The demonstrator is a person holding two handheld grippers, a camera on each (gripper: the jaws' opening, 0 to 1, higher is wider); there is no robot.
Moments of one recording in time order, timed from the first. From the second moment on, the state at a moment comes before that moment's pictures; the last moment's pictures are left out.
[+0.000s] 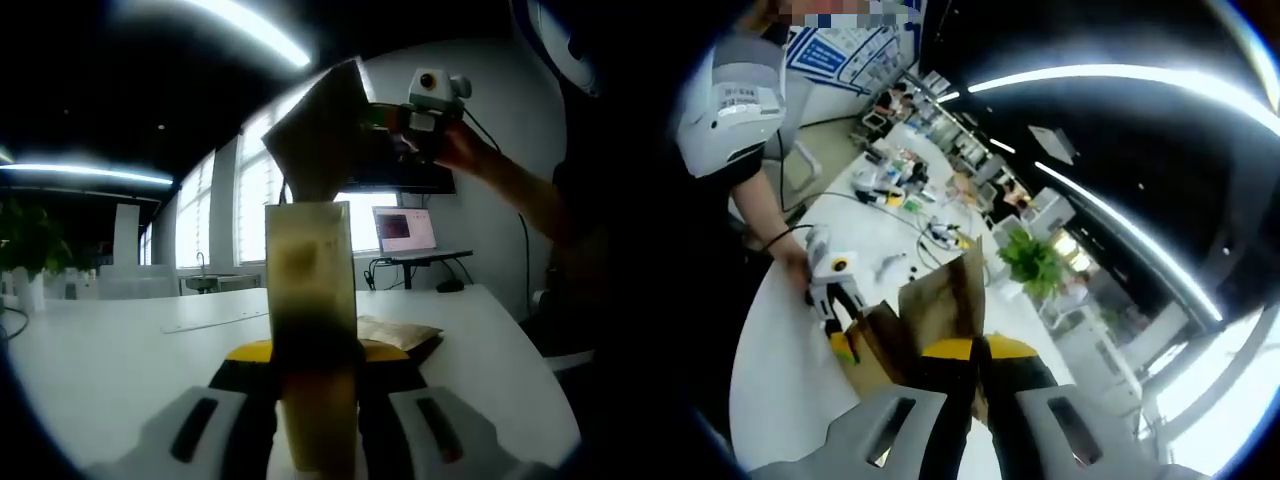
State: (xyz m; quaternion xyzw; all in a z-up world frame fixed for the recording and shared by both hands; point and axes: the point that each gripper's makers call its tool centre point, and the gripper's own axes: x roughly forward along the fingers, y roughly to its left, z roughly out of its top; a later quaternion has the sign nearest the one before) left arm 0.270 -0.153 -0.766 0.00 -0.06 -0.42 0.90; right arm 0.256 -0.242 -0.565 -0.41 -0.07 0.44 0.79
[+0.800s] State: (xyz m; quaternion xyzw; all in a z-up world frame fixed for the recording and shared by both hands) left arm 0.270 -0.153 -0.765 0.00 -0.06 -0.42 0.90; right arm 0.269 -0.314 -0.539 -0.40 -0.08 0.29 0.86
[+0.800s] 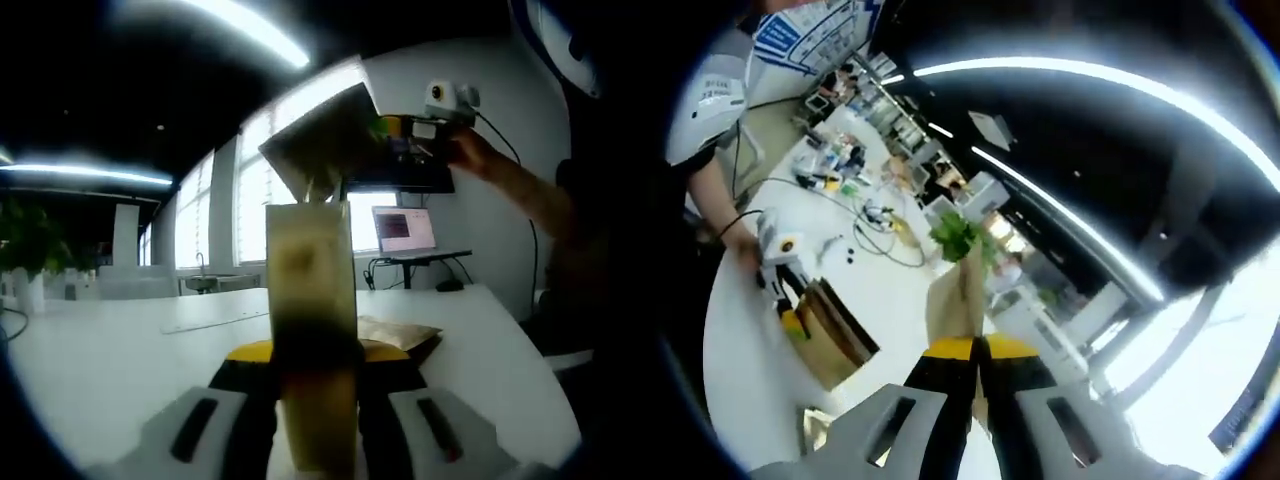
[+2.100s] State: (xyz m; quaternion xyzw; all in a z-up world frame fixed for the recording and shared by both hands) left arm 0.271 -0.155 -0.766 0.00 -0.06 -0.42 0.90; right arm 0.291 -0.395 -0.655 -0.48 0.06 0.17 0.86
